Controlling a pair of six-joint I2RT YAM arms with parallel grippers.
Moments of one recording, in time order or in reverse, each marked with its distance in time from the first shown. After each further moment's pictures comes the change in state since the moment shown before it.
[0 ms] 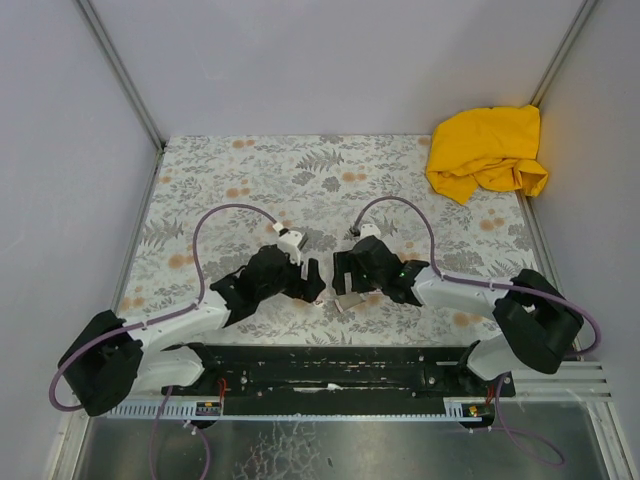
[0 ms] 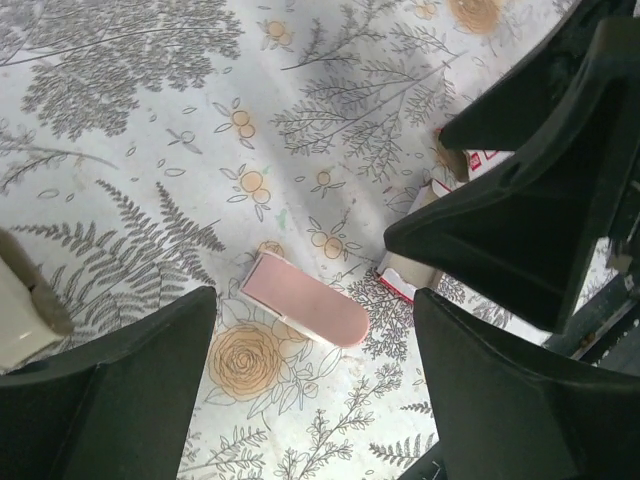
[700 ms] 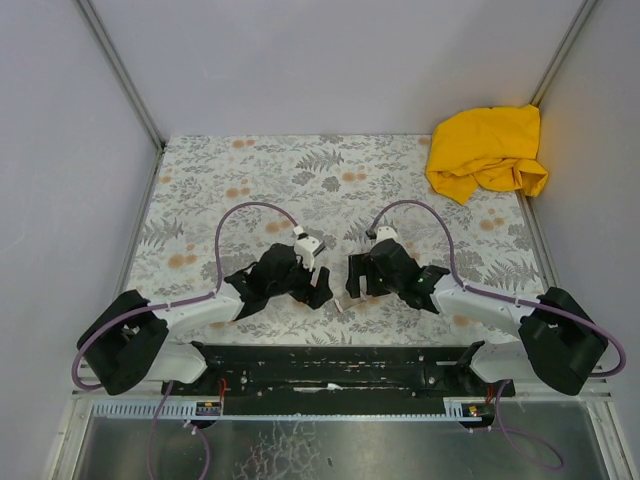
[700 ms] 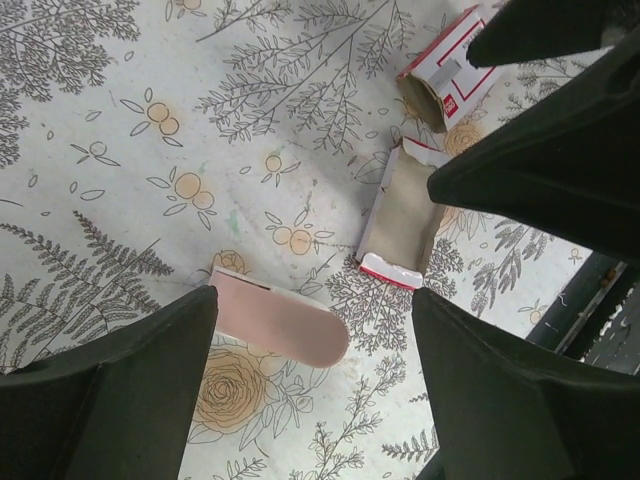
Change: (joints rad) left arm 0.019 0.166 0.027 0.082 0.197 0.165; right arm -0.063 -0.171 -0.098 -0.065 -0.013 -0.034
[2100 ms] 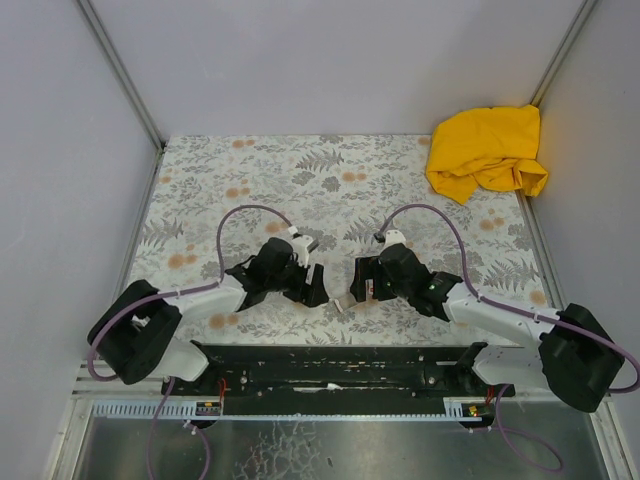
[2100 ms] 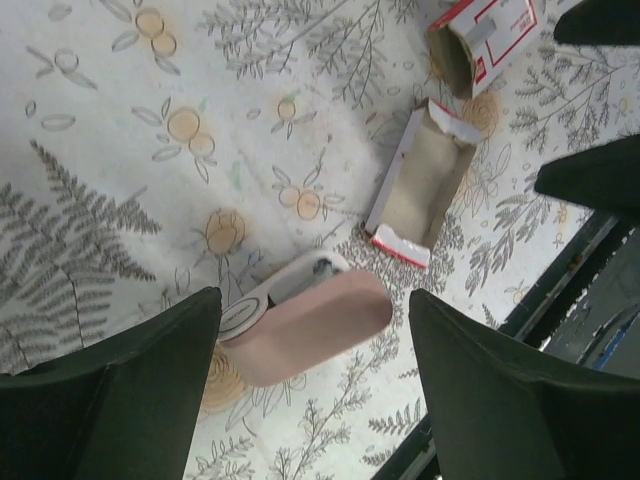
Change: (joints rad) left arm 0.090 0.095 0.040 -0.062 0.147 -0.103; right arm -0.001 -0.113 -0.060 -0.032 -0.018 0.031
